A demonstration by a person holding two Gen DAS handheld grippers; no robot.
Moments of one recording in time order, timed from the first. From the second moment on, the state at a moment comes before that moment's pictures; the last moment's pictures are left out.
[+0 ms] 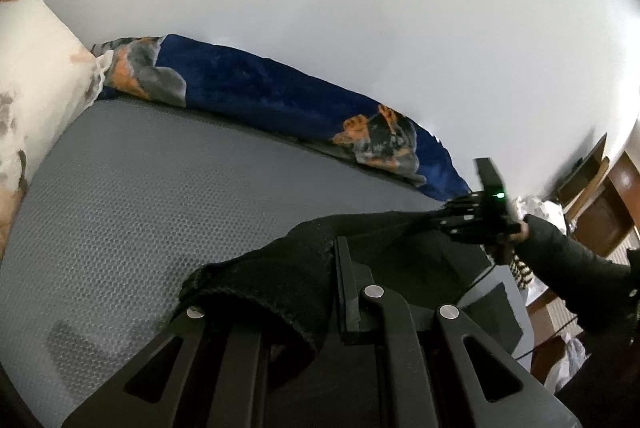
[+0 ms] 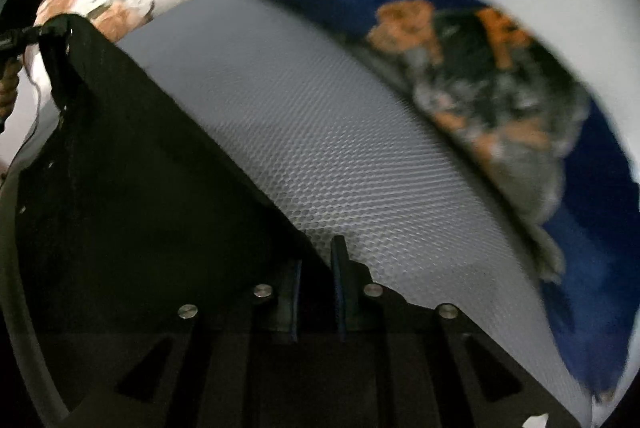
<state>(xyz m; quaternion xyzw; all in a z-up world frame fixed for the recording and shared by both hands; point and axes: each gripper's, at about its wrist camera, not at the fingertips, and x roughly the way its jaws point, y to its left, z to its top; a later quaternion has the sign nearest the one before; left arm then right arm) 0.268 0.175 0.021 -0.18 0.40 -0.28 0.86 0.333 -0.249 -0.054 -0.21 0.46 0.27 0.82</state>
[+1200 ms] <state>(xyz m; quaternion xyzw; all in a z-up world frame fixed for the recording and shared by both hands) 0.070 0.175 -0.047 -0.05 0.57 -0.31 0.76 0.060 -0.244 -0.123 -0.06 0.54 0.19 0.82</state>
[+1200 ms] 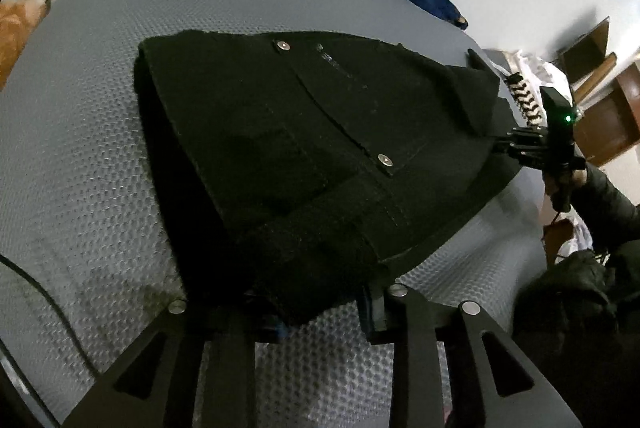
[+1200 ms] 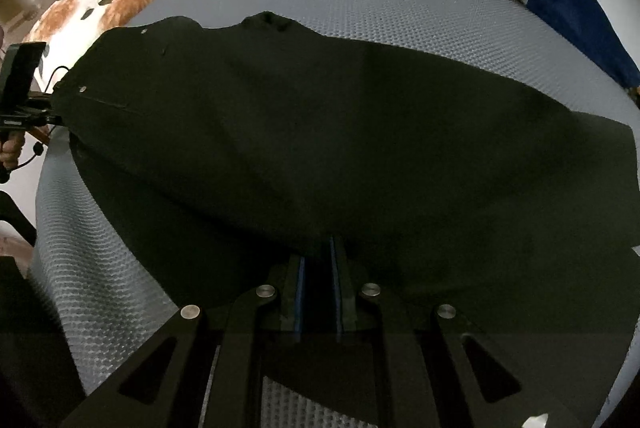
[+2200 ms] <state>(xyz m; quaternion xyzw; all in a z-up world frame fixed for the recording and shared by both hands) 0.037 0.220 -0.047 -0.39 0.59 -0.08 0.70 0.059 -0.245 -0.121 -0.05 0.53 0.19 0.83</state>
